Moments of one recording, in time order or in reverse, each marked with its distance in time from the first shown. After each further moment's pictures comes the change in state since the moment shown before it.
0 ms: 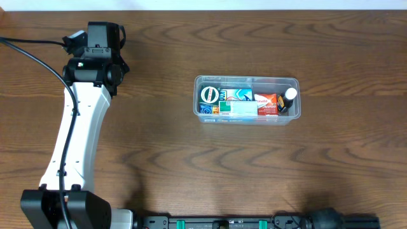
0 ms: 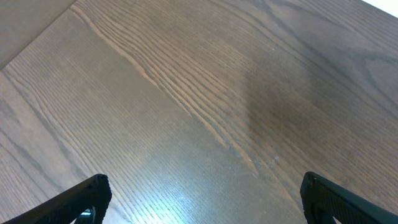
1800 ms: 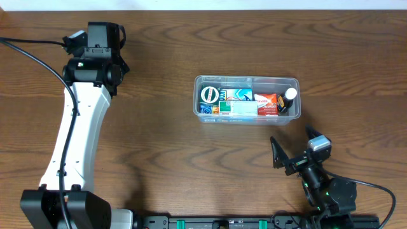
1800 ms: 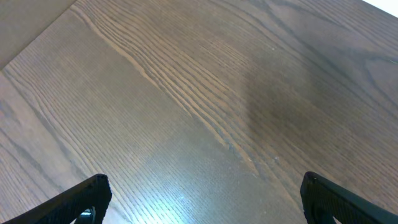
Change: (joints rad) left arm 0.000 0.000 0.000 0.000 0.000 0.000; right arm 0.000 0.003 -1.331 1.207 -0.193 -0.059
